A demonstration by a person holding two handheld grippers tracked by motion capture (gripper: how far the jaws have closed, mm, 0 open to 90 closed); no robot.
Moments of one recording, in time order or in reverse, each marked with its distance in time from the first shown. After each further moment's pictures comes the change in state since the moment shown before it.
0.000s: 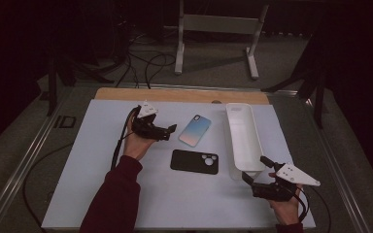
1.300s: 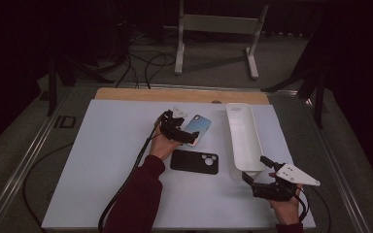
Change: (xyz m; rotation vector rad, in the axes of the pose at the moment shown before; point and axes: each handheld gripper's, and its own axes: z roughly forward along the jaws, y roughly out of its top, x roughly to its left) left arm -0.037 -0.005 0.081 0.157 -0.044 -0.020; right arm -0.001 0.000 0.000 -0.002 0.002 -0.003
